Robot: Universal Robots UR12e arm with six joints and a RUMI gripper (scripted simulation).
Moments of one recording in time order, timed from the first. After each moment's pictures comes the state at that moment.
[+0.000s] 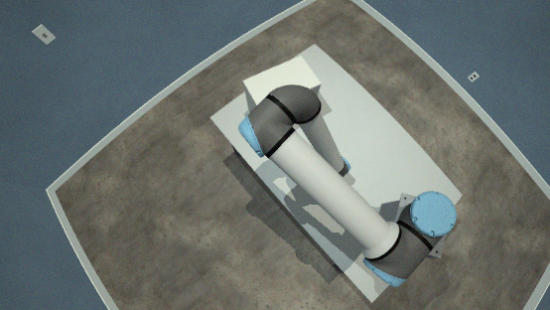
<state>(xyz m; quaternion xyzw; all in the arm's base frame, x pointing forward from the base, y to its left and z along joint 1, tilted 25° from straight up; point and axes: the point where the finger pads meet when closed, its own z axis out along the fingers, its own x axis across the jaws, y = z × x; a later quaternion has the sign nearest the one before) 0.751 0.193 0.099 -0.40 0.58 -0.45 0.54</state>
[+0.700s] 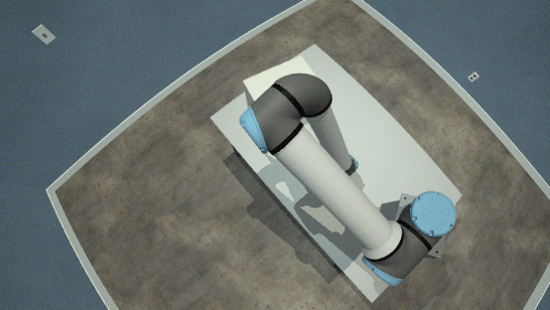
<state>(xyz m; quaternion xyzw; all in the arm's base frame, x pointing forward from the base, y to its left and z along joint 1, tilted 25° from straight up) 0.734 0.192 0.108 -0.45 0.62 -0.40 0.50</state>
